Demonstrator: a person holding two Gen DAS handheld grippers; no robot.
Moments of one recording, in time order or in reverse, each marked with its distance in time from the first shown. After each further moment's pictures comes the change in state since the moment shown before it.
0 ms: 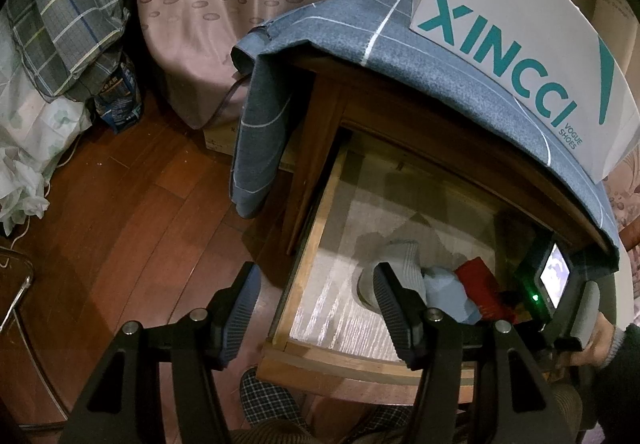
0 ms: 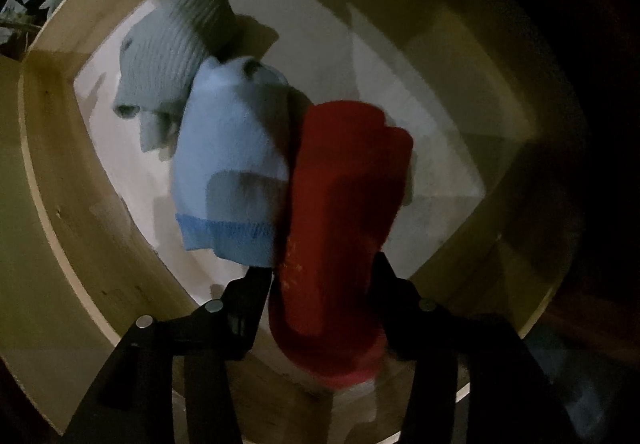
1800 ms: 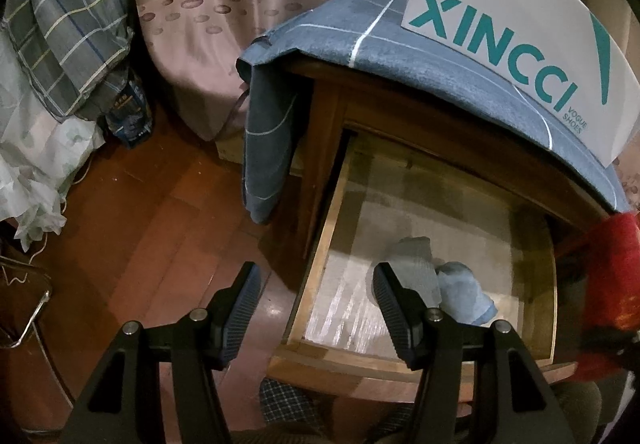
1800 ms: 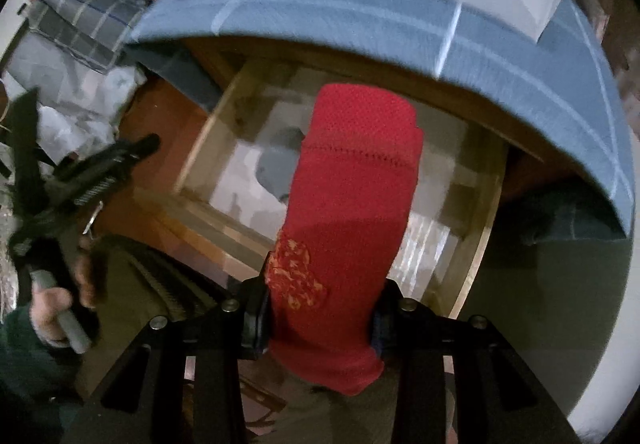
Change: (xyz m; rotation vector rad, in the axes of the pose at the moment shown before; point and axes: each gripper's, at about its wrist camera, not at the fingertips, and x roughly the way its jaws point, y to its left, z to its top) left arm -0.006 -0.009 -0.003 0.061 -0.024 0.072; right arm -0.189 0.038 -0.076 0.449 -0.307 0.210
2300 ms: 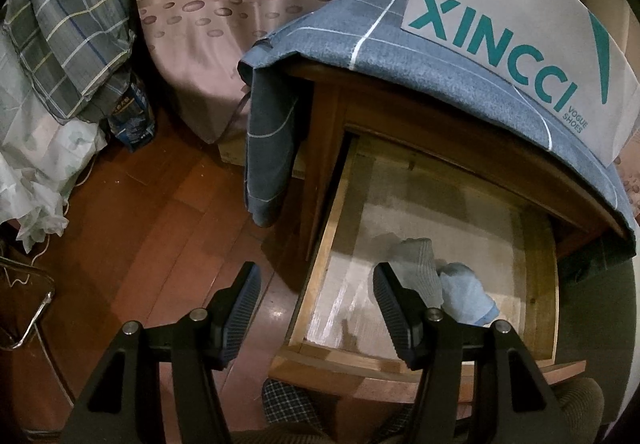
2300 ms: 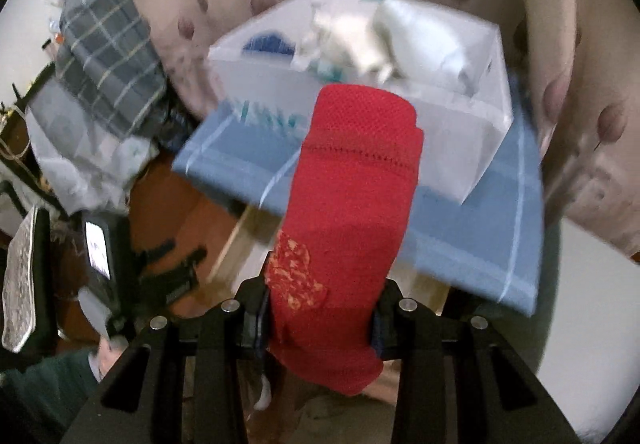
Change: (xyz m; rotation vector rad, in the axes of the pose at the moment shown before) left arm -0.002 0.001 0.000 0.004 -0.007 0.003; right arm -0.122 0.009 0.058 -0.006 -0.298 -0.058
